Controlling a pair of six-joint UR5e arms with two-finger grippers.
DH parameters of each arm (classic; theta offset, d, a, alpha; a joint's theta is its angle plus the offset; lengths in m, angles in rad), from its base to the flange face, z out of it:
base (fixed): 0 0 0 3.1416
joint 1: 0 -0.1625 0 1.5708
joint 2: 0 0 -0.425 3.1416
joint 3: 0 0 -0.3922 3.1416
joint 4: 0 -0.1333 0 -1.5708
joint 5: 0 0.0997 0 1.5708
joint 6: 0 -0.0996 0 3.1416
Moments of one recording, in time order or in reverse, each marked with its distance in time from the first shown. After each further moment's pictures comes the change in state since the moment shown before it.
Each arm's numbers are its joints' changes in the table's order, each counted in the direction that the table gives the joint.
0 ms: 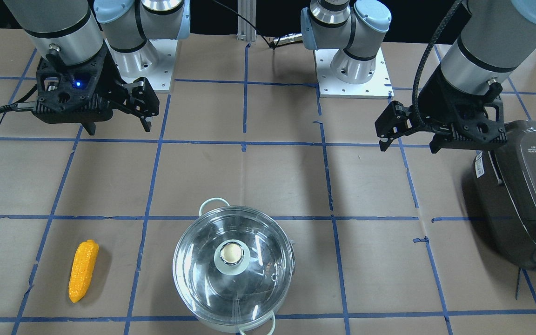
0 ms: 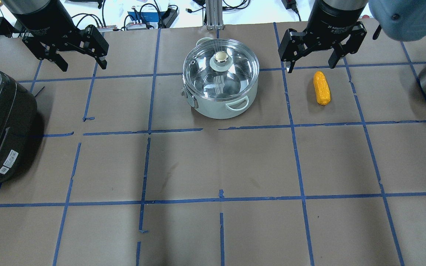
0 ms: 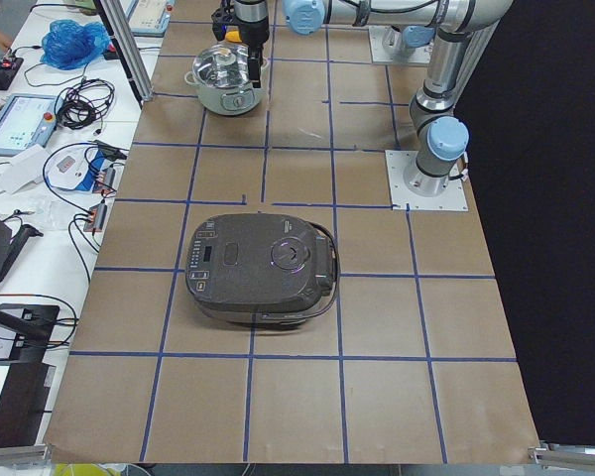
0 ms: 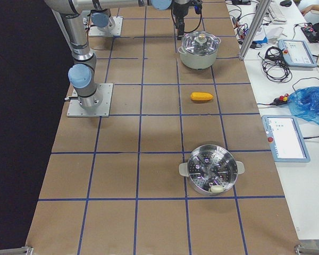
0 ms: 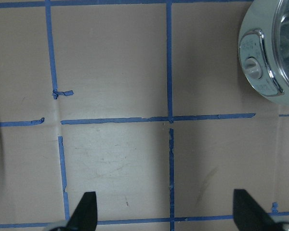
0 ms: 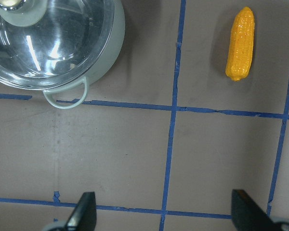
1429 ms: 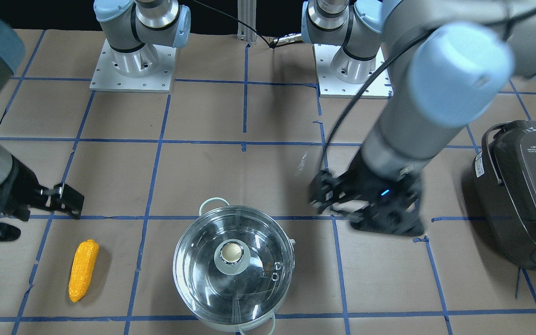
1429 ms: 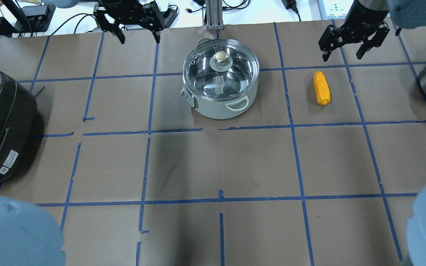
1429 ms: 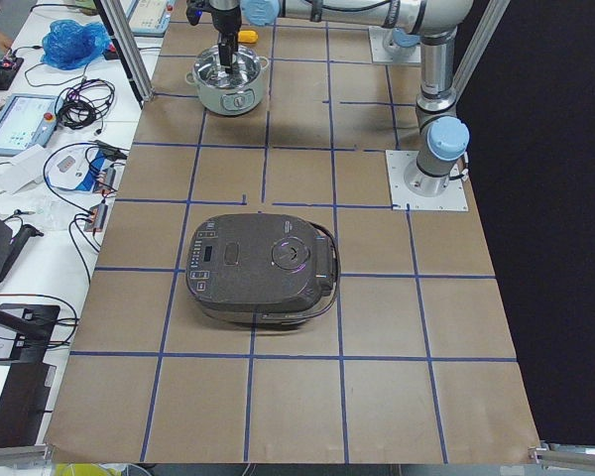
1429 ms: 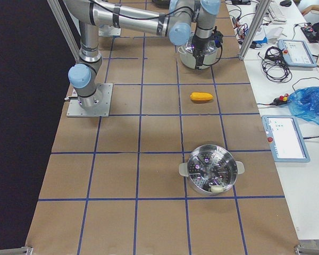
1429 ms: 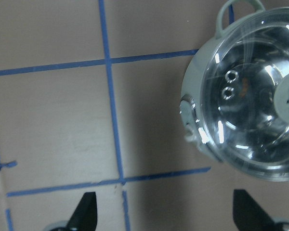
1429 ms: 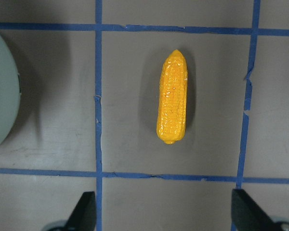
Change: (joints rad) left arm 0.211 0.355 0.338 -0.054 -0.024 0.132; right arm 0.228 -0.290 -0.042 0.214 0.005 0.187
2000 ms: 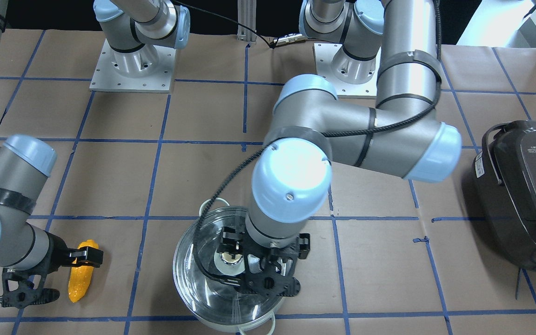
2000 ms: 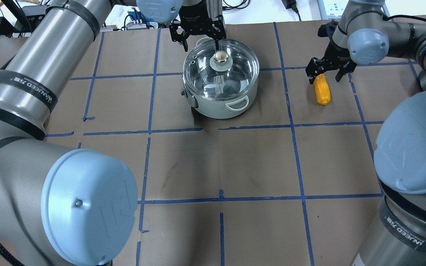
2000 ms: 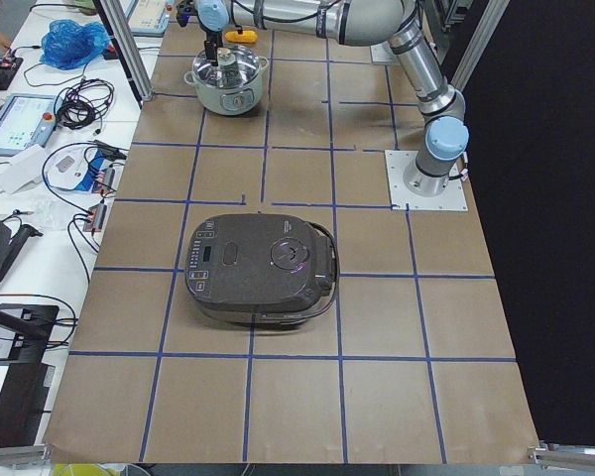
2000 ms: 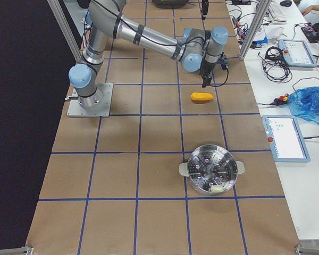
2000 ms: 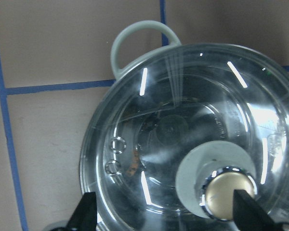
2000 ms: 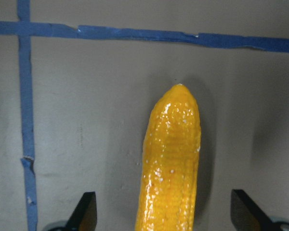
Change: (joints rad) left arm 0.153 0.221 0.149 -0.070 -0.031 0.196; right arm 0.021 -0.256 0.043 0.242 0.004 0.046
